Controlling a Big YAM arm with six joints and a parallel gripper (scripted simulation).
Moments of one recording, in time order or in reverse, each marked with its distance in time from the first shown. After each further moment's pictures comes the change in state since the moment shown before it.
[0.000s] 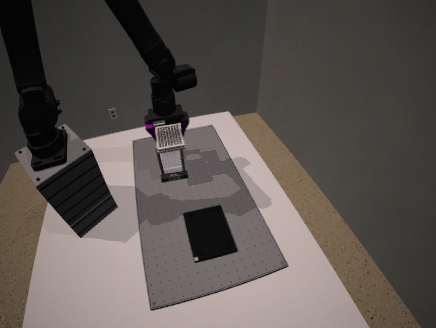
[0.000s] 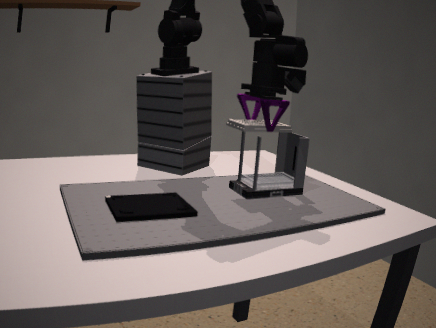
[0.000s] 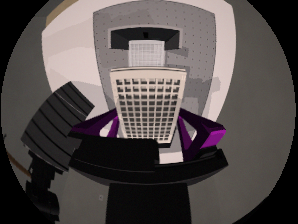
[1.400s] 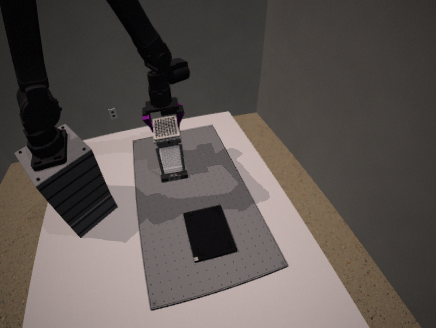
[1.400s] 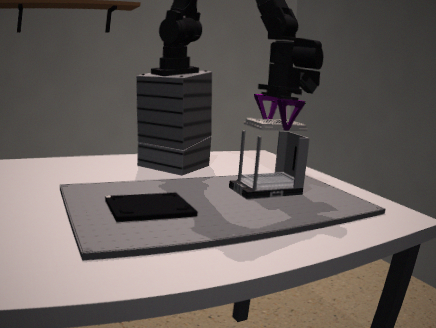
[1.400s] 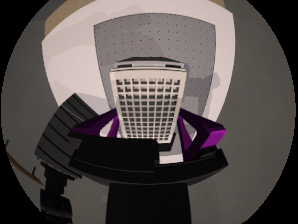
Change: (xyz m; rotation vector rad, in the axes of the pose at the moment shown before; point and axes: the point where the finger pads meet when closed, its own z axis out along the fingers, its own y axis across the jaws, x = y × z) arm -0.050 0.007 -0.003 0.005 -0.001 0.016
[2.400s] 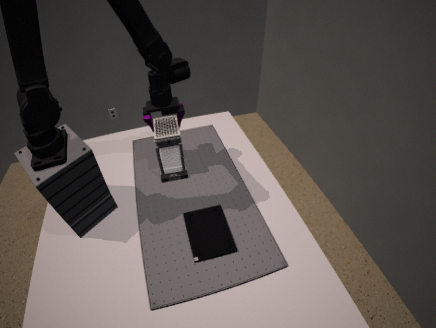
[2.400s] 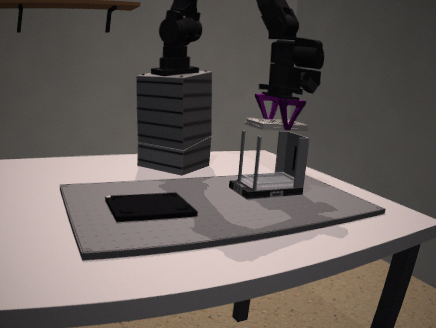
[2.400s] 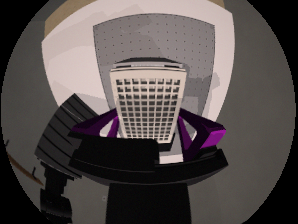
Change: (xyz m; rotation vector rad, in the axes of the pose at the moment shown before) arm -0.001 -0.002 -0.001 0.002 -0.001 0.000
